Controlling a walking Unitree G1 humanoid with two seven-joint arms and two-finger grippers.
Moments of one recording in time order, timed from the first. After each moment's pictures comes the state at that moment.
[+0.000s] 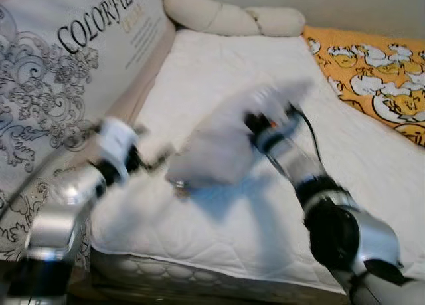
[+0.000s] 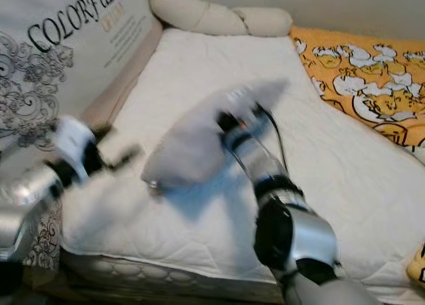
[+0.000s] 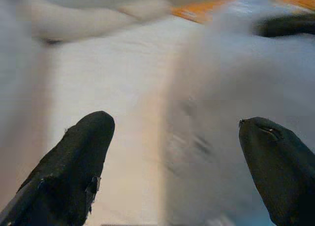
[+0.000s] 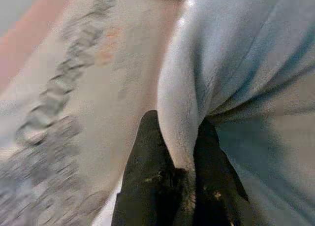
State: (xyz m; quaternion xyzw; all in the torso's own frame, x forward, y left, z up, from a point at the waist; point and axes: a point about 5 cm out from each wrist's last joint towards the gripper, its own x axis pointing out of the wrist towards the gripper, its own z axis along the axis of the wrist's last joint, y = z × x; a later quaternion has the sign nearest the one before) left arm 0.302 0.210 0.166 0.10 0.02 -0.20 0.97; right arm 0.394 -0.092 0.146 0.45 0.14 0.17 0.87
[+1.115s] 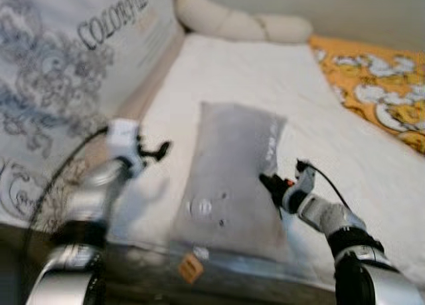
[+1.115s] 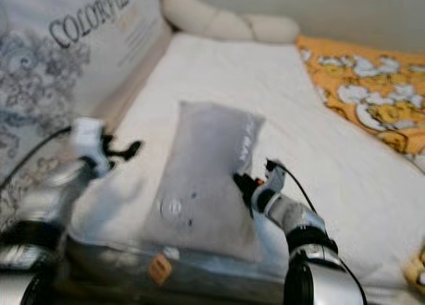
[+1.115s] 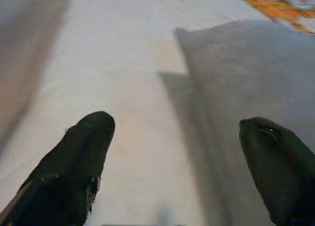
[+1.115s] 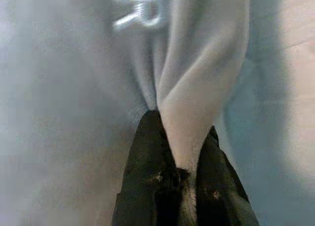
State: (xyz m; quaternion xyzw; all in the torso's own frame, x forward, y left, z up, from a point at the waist) left arm 0.349 0.188 0.109 -0.02 0.15 -0.16 0.98; right arm 0.315 -0.162 0.029 0.37 0.32 0.12 0.86
